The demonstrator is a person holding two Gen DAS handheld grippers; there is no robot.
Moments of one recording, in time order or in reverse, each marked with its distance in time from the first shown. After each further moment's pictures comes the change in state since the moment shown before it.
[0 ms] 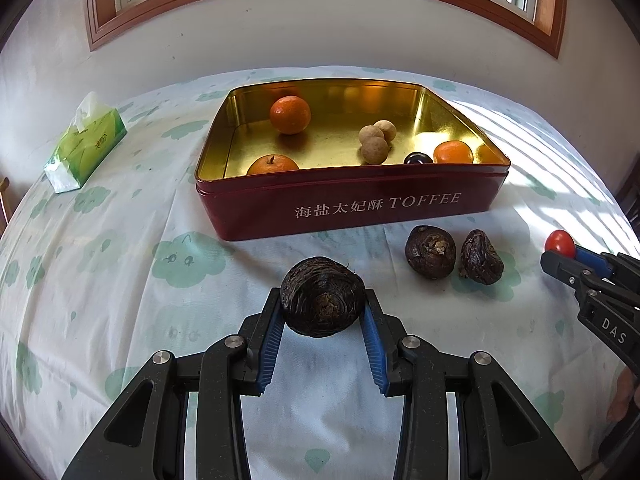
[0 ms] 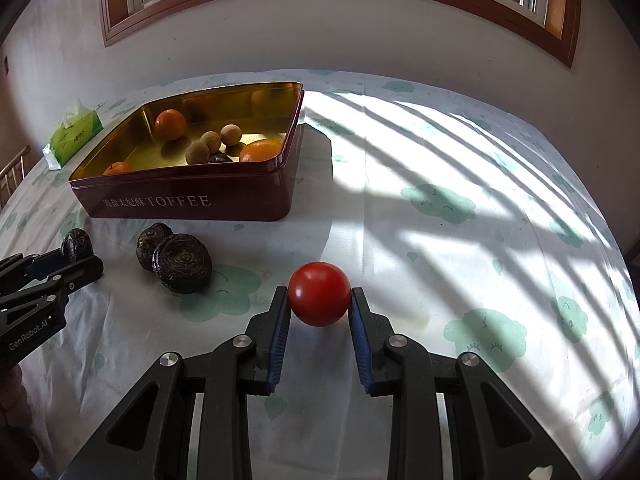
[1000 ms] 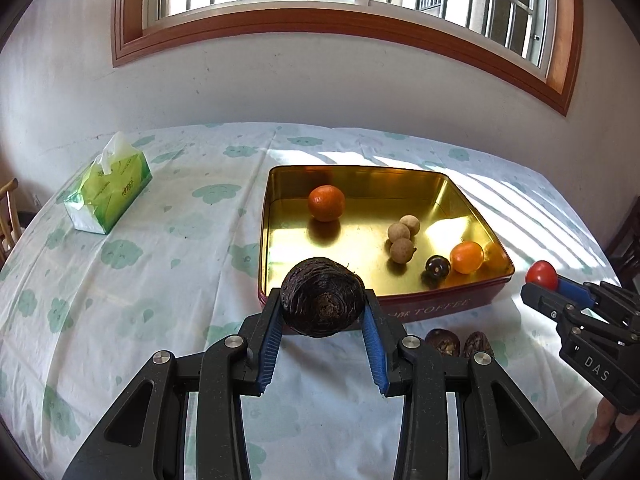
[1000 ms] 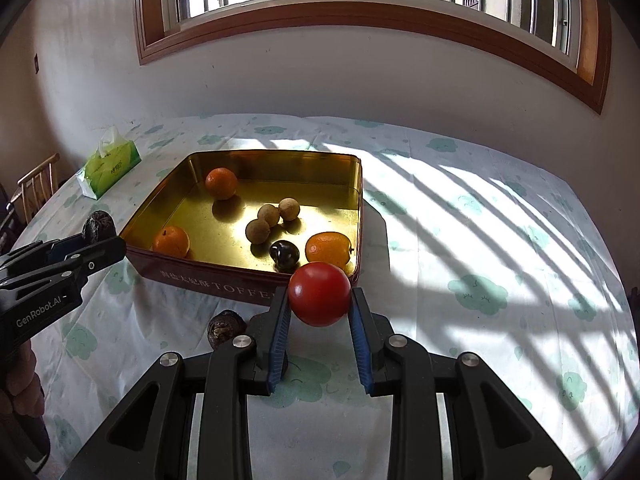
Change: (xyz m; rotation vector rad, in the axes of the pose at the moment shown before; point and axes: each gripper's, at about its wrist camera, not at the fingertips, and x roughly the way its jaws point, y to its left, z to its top) left arm -0.032 0.038 0.055 -0.080 -0.133 -0.009; right arm -0.020 0.037 0.060 -0.063 -0.088 0.088
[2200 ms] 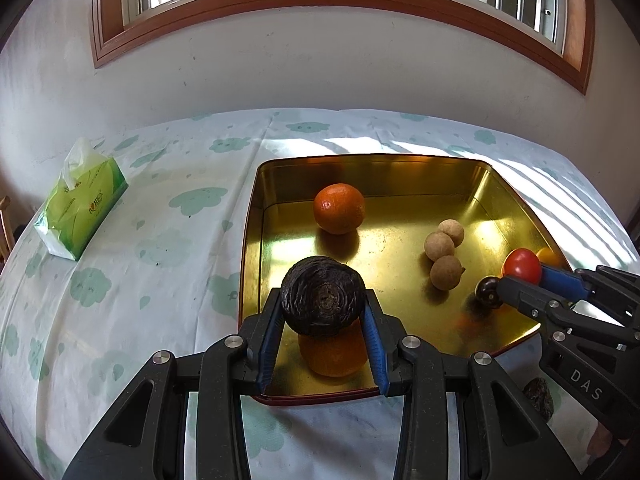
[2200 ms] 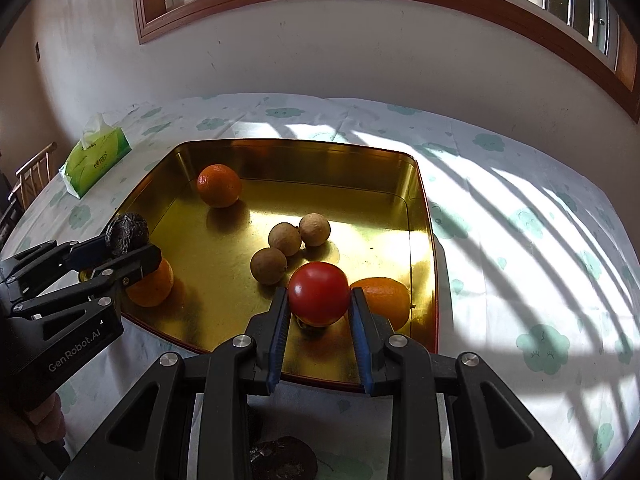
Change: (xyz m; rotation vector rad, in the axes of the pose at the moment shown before) left arm 0.077 -0.001 0.022 0.057 0.050 0.043; right arm 0.080 0.022 0.032 -0.025 0.063 0.036
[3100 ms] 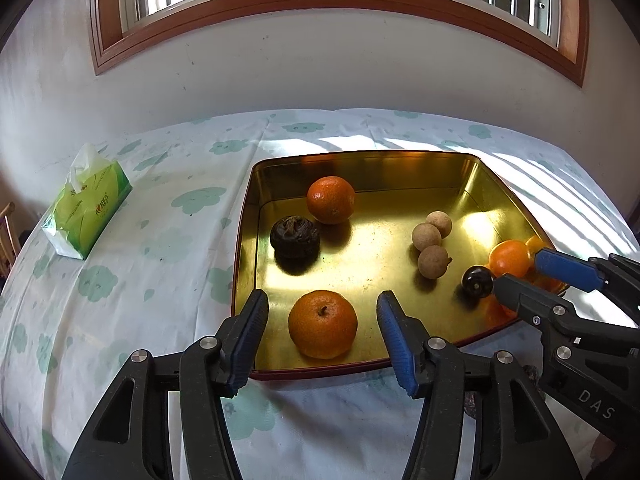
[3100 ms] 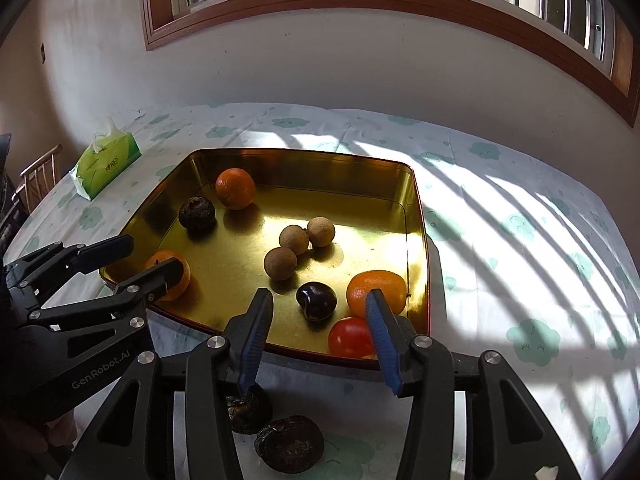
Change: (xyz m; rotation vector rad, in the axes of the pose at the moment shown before) left arm -0.015 -0.010 -0.006 0.015 -0.003 0.013; right arm -0.022 0.004 -0.003 -0.004 -0.029 0.003
